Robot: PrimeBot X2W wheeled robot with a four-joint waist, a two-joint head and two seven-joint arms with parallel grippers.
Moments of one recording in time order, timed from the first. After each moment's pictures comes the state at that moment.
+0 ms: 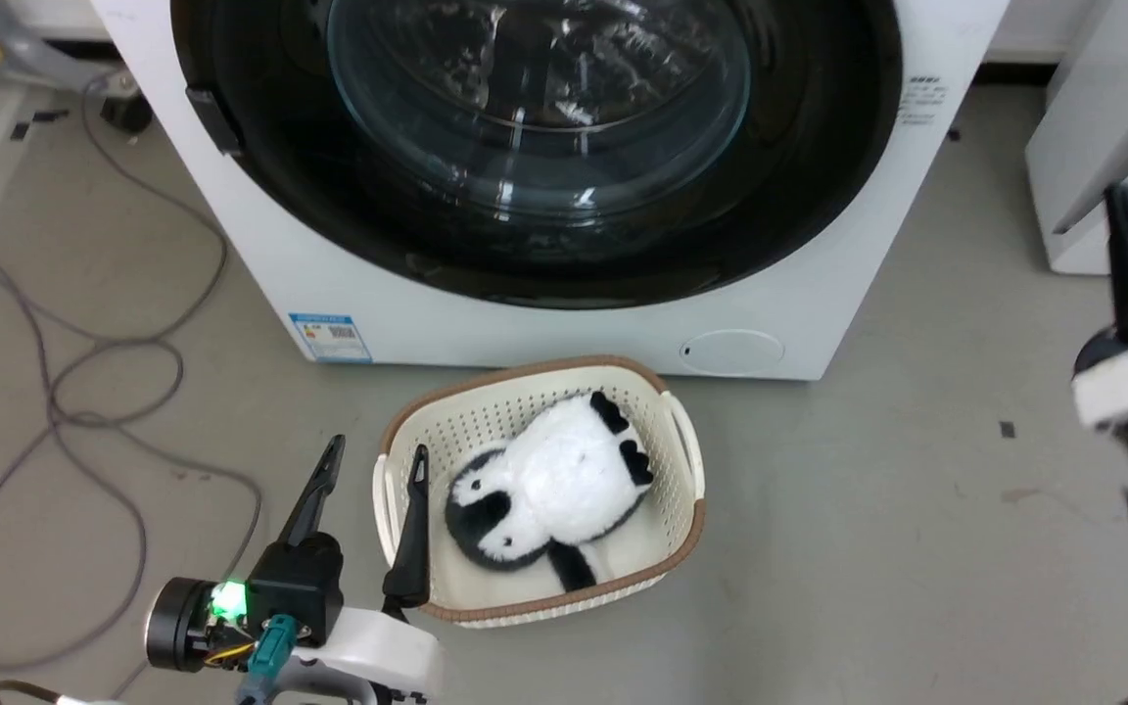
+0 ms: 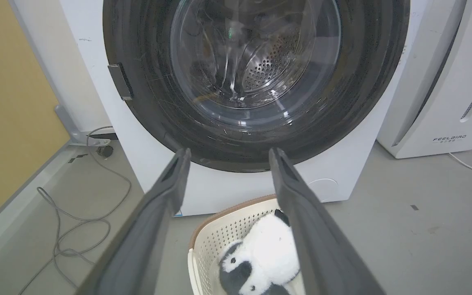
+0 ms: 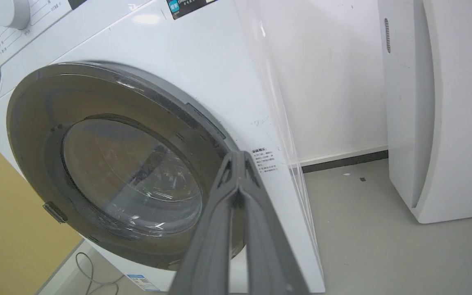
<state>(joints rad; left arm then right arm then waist) -0.03 0.05 -0.13 -0.02 0.00 0.03 -0.14 -0.45 -0.19 -0.15 0.15 0.53 0.13 0.09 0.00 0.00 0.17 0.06</state>
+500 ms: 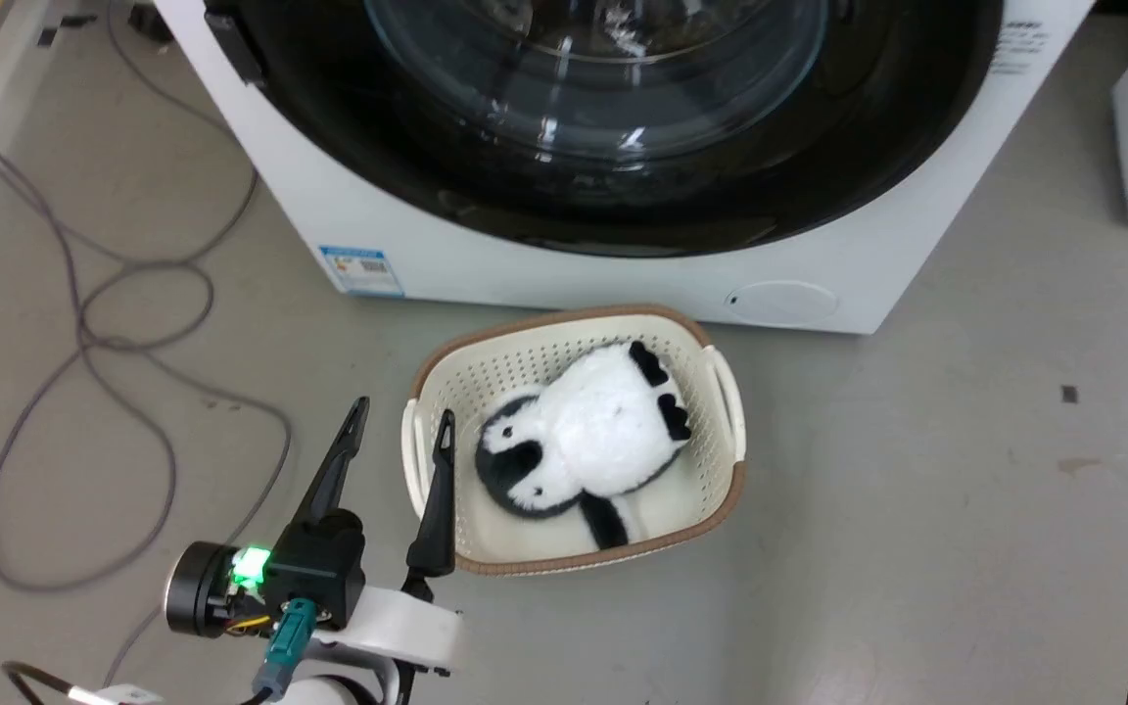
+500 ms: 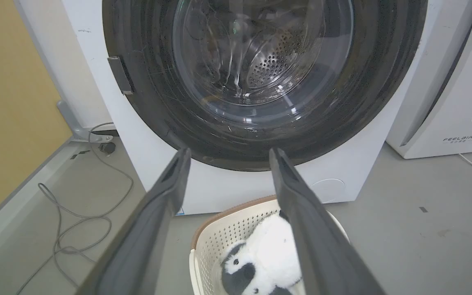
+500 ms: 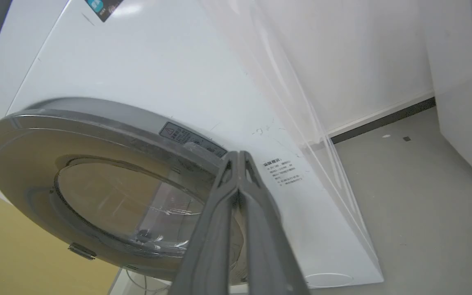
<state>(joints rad) -0.08 0.05 -0.18 -0.03 -0.01 0.04 -0.18 -0.78 -0.22 -0.26 0.41 0.68 0.13 0.25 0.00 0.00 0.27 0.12</state>
